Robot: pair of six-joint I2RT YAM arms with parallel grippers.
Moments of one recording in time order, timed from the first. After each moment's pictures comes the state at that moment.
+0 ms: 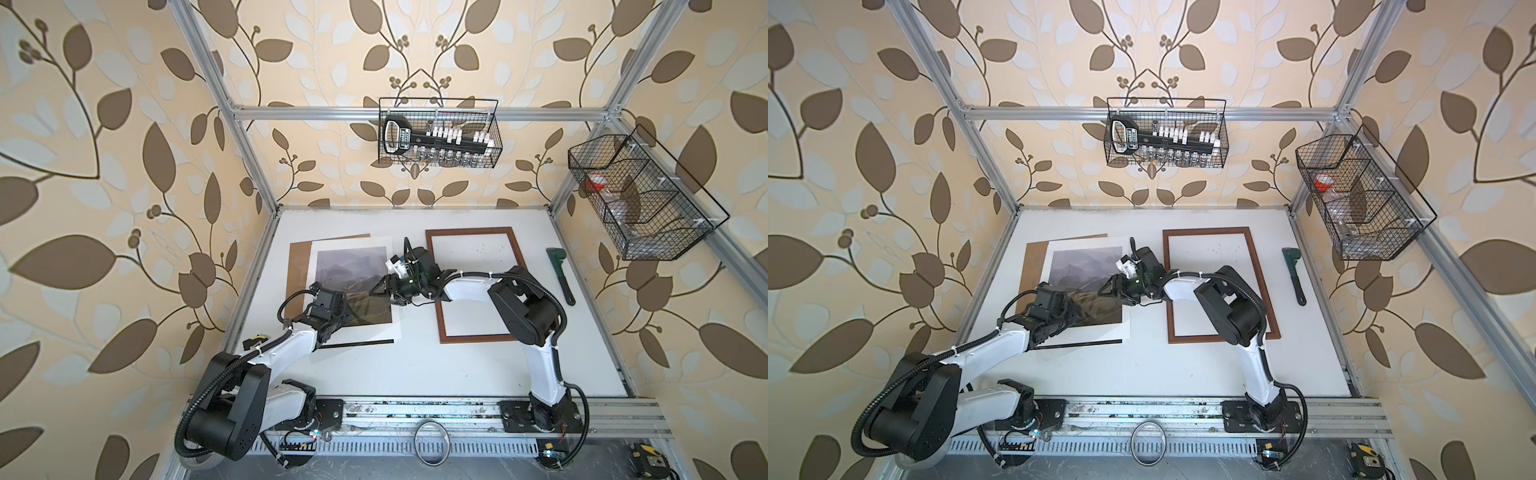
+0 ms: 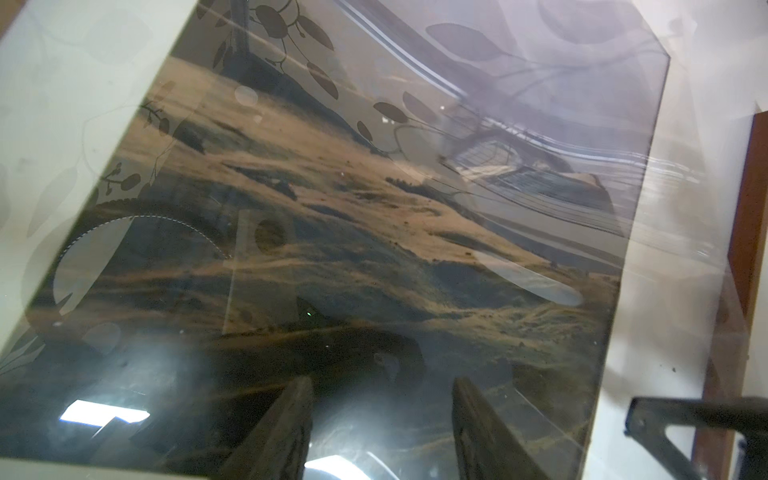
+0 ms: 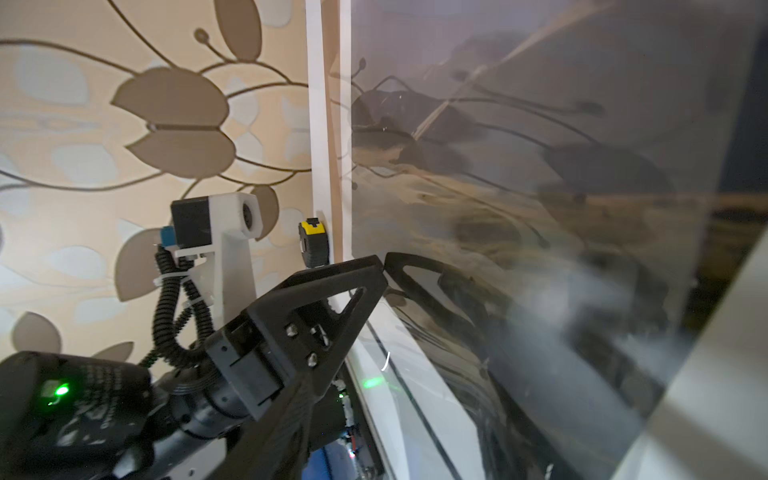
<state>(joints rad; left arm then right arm) -0.28 1.21 0.41 -0.13 -0.07 -0.87 0.68 2.14 1.33 0.12 -0.71 0.93</state>
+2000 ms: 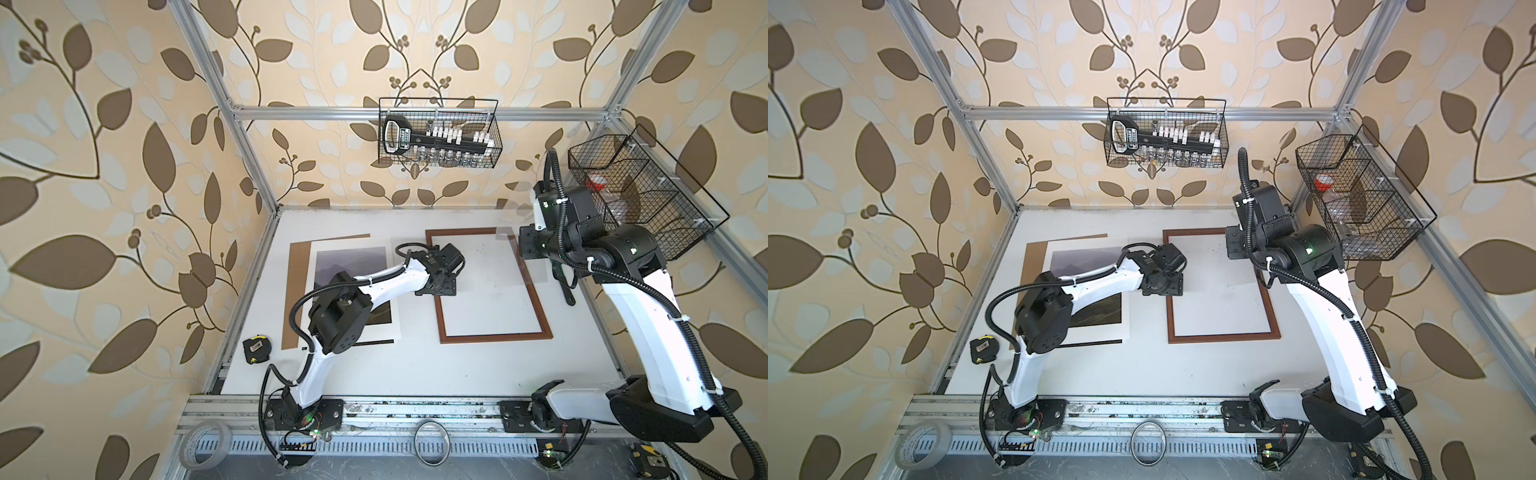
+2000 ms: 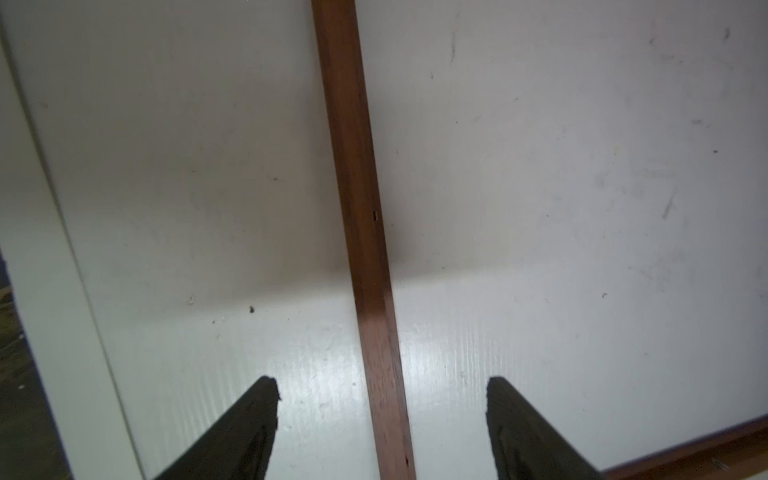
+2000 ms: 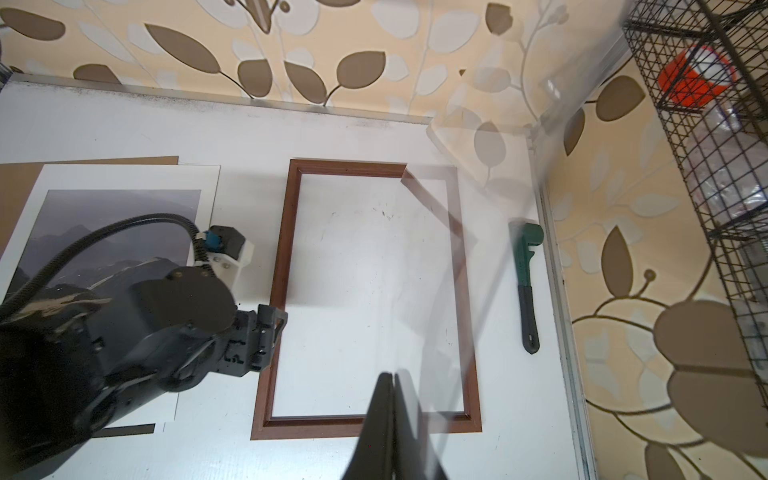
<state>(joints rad) -0.85 2.15 1.75 -0.76 -0.13 -0.79 0.42 1.34 1.90 -1.36 0.40 0.23</state>
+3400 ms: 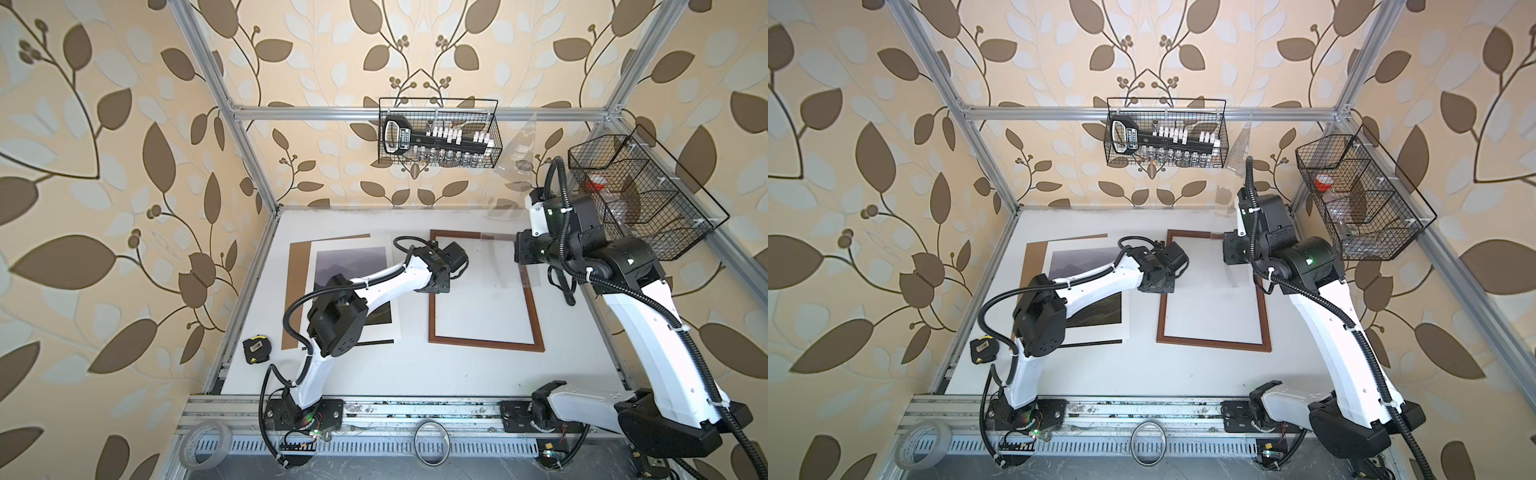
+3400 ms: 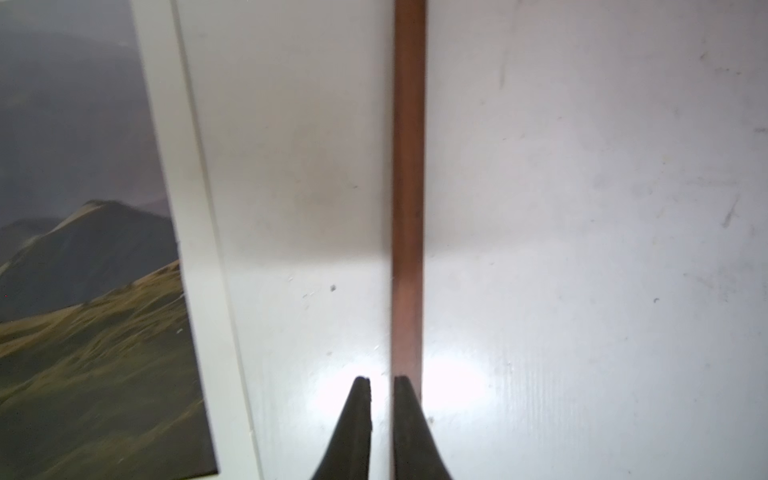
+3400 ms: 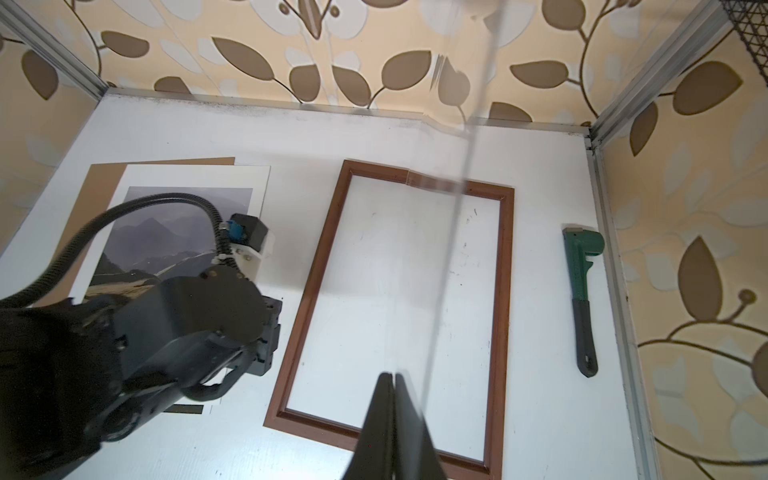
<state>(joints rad) -0.85 2.02 1.72 -0.92 -0.29 -0.78 0.39 1.25 1.74 -1.22 0.23 0.22</state>
